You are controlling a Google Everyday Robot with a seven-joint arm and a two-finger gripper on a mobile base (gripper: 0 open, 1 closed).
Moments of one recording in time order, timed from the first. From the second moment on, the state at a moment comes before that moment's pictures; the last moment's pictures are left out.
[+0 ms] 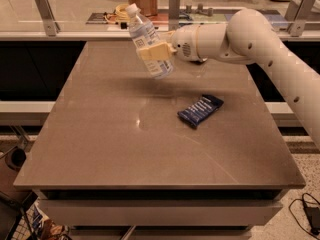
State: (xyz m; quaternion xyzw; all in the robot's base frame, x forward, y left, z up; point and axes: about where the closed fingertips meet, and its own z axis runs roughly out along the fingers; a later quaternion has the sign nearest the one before) arm 0.693 0.020 0.931 -0.42 0.67 0.34 0.51
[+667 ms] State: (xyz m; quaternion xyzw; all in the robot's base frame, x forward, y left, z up) arm 0.689 0.012 0.921 -0.41 0.64 0.37 0.53
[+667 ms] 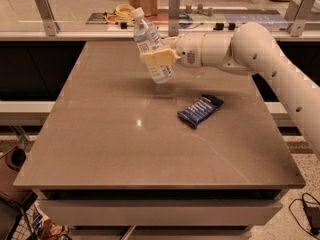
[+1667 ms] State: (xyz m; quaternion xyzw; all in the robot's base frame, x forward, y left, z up) arm 0.687 -0.005 0.908 -0.40 0.62 0.40 0.55
